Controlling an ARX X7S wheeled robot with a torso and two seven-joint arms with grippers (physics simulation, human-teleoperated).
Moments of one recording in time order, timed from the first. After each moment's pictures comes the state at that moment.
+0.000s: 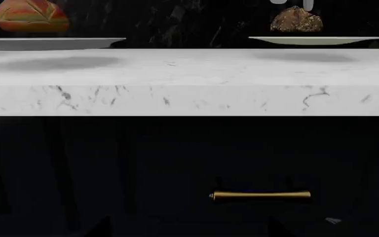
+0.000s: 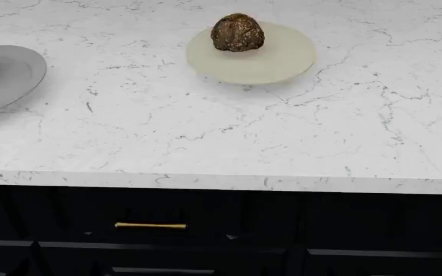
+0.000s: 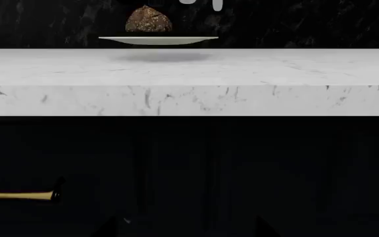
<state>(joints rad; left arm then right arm) 0.00 0.00 0.00 0.00 0.00 0.00 0.00 0.00 0.00 0.00 0.00 0.00 0.00 0.00</state>
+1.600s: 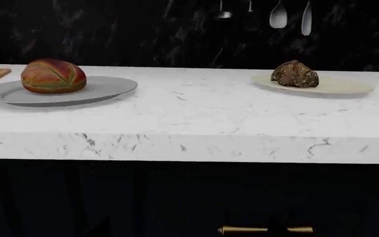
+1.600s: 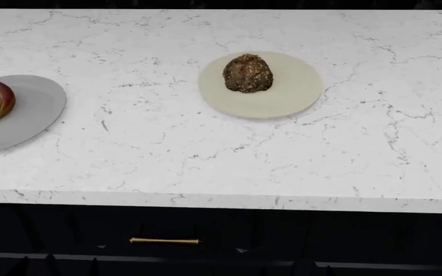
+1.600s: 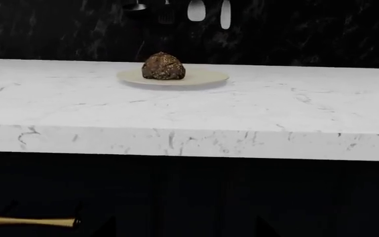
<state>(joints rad) 0.00 -0.11 0.13 0.00 -0.13 0.04 -0.12 0.01 0.12 -0.14 0.01 0.09 -0.03 0.13</state>
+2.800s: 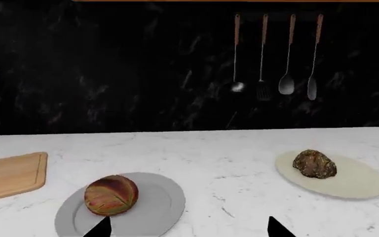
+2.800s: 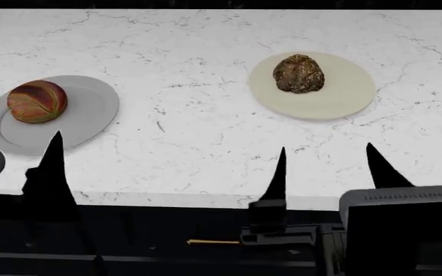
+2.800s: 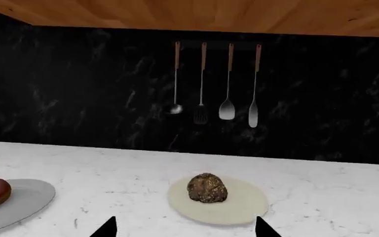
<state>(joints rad) -0.53 -0.30 0.01 0.80 -0.73 -1.16 -0.52 0.31 0.33 -0.05 -0.76 0.43 0.80 0.27</state>
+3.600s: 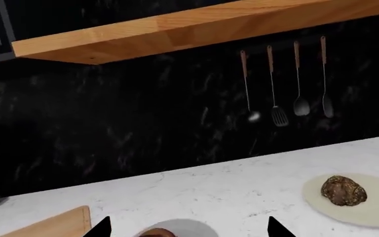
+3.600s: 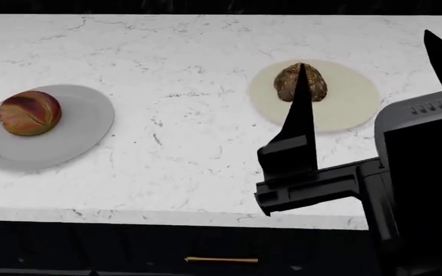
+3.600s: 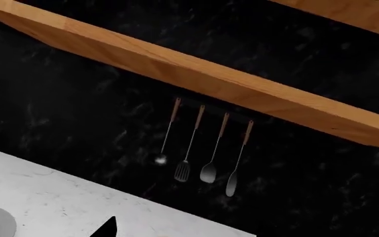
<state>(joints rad) -1.10 -0.90 0.33 0.82 -1.80 -0.92 -1.29 0.95 0.59 0.18 -0.95 1.41 1.46 0.81</state>
